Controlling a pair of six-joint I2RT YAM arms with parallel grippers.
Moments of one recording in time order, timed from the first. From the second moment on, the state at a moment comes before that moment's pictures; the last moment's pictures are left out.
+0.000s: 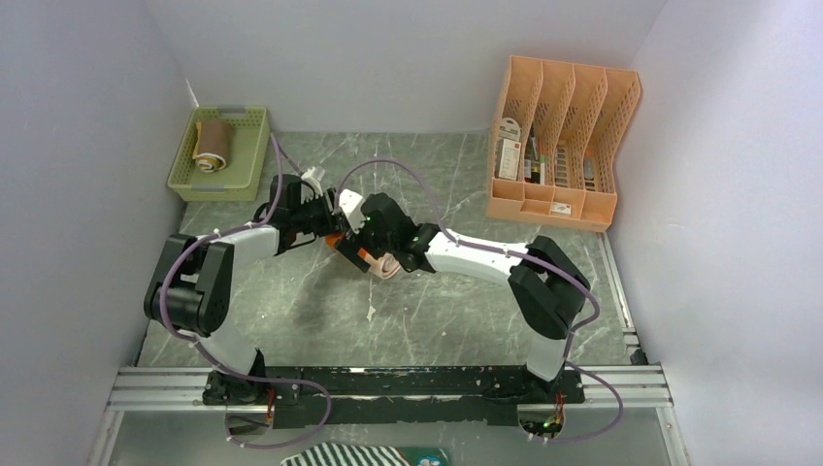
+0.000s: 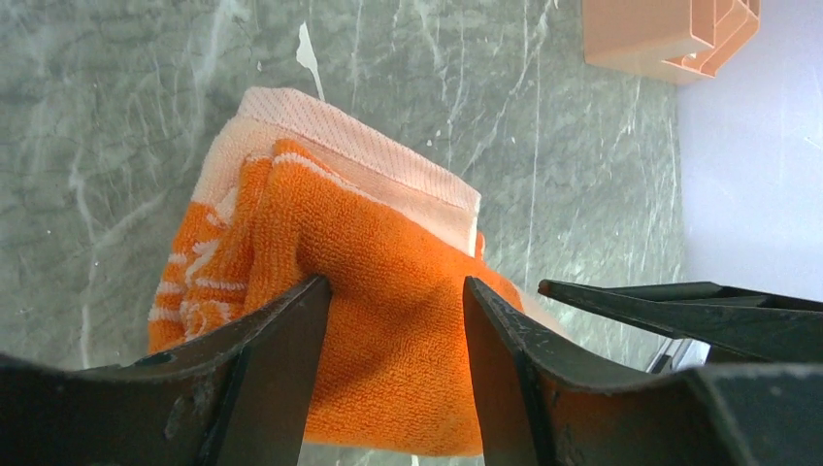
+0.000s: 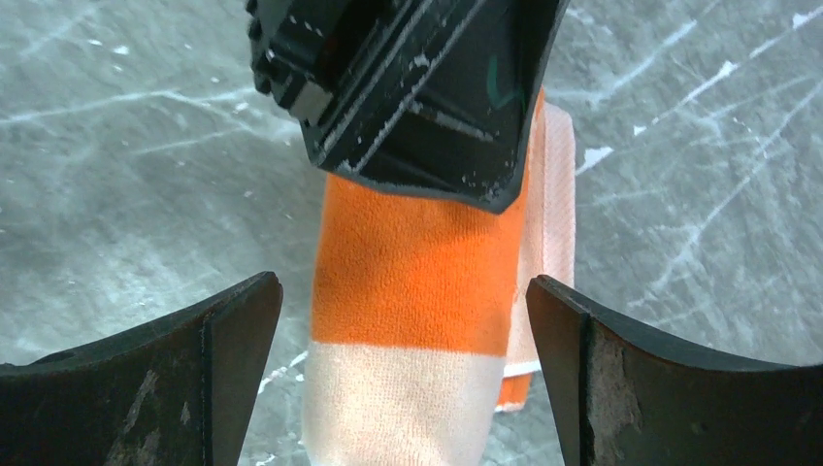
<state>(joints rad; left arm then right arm) -0.24 1.65 0.80 0.25 0.54 -0.54 0.92 1.80 1.23 -0.03 0.03 -0.19</state>
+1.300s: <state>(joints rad) -0.19 1.56 1.05 -0.03 0.40 -0.47 0.77 1.89 1.12 0.09 -0.13 -0.06</state>
